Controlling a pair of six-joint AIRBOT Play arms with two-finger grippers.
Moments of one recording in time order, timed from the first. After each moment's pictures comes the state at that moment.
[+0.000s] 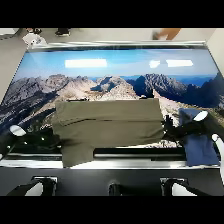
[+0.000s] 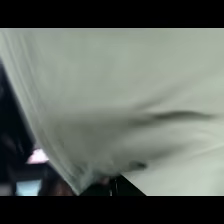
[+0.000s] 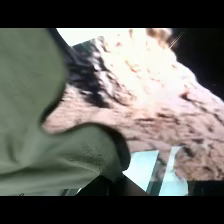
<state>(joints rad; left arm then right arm) 0.22 -1.04 0.59 1.05 -1.17 -1.32 -0.32 -1.32 0.84 -1.16 1.25 1.49</state>
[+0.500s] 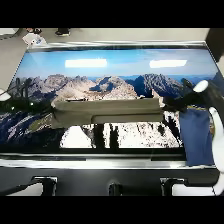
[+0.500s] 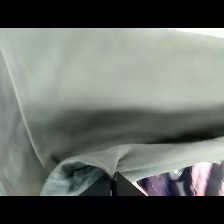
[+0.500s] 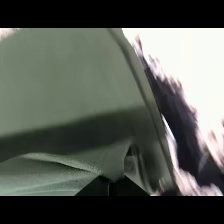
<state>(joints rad) 0.22 -1.39 1.21 1.05 -1.25 -1.37 -0.18 -1.61 1.39 -1.20 1.21 1.58</state>
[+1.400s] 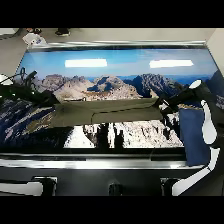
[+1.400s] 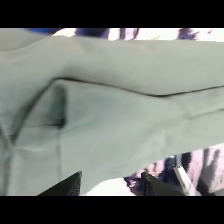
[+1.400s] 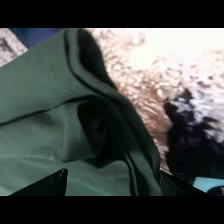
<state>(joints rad) 0.22 -1.55 1.47 0.99 -1.44 -1.36 -0.25 -1.90 1.58 -1.00 1.36 1.51</state>
